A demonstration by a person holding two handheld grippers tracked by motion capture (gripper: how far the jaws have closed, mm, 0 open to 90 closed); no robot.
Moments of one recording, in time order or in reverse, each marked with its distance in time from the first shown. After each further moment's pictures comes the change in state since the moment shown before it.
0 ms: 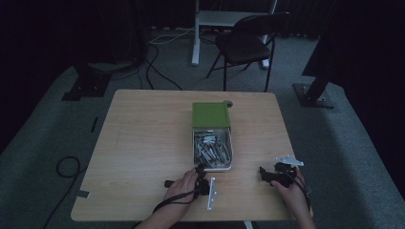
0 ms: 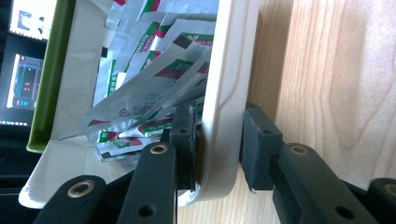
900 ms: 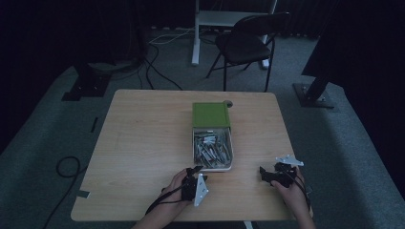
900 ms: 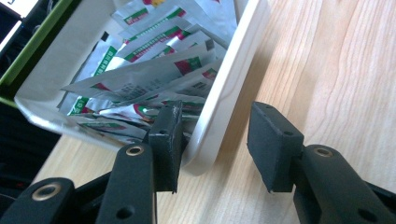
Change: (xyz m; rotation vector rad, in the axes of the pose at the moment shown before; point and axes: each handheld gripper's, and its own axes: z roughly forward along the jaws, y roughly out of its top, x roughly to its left) left arm 0.015 -0.022 -0.023 -0.154 -0.159 -0.381; right arm 0.000 0.000 0.000 0.000 0.000 0.000
